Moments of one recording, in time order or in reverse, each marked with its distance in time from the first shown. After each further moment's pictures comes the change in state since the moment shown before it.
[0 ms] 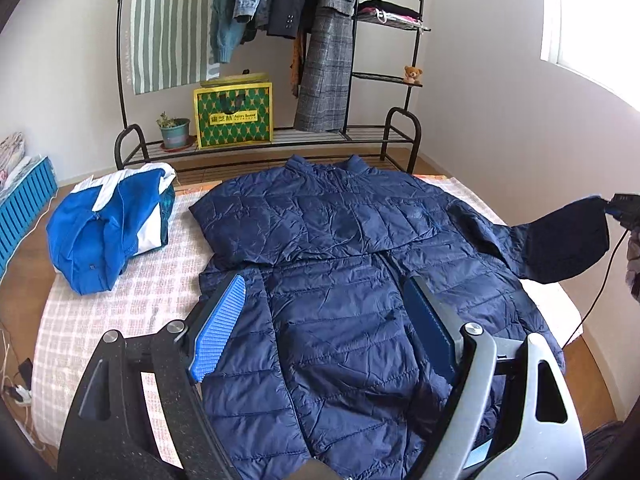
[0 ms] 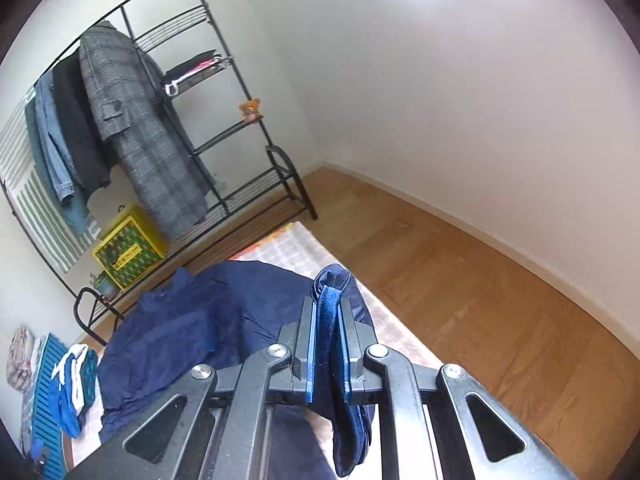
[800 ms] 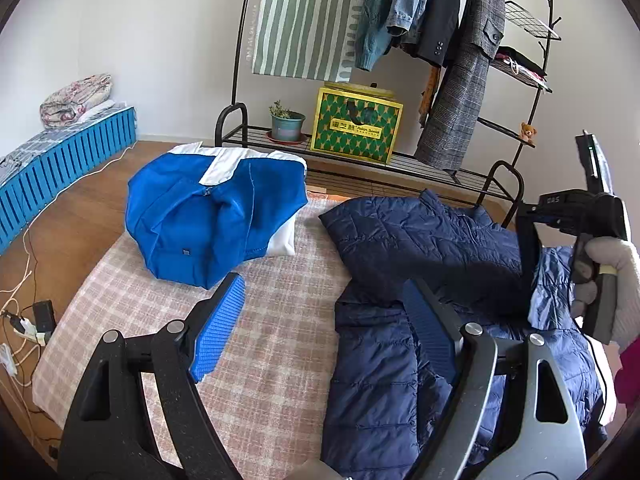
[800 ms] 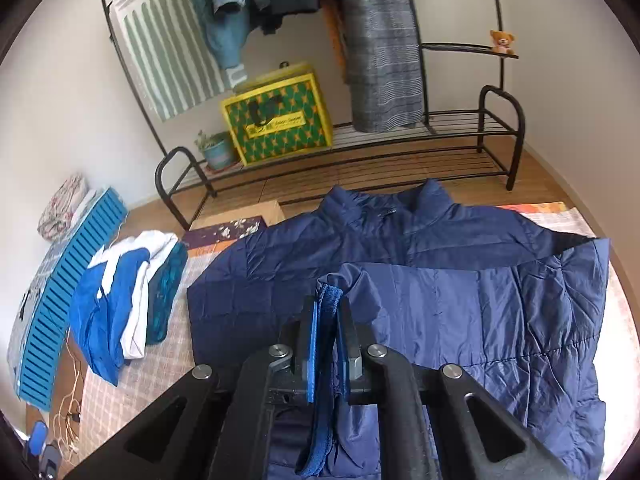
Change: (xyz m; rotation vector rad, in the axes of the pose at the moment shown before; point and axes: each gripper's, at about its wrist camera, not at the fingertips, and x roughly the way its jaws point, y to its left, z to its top) left arm 0.017 0.163 -0.003 -0.277 -0.091 0.250; right arm 0.182 0.432 -0.130 -0.445 0.280 0.288
